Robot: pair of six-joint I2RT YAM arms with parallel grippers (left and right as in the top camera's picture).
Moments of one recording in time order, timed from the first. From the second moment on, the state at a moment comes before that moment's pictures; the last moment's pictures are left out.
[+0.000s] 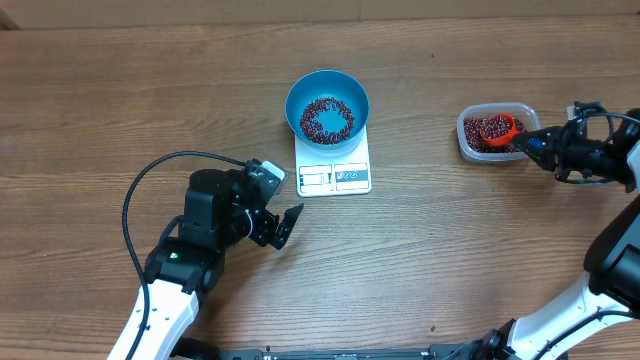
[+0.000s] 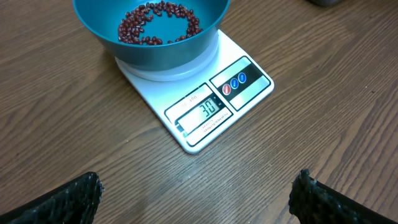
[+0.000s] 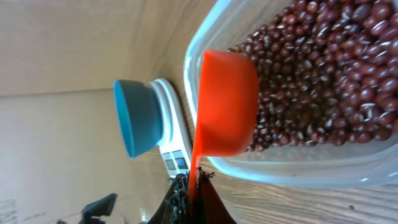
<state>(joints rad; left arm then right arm) -0.28 1.04 0.61 -0.29 0.31 0.21 -0.58 1.99 1.42 -0.99 -1.06 -0.08</state>
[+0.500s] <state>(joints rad) -0.28 1.04 0.61 -0.29 0.31 0.21 -0.61 1.99 1.42 -1.11 -1.22 -0.21</state>
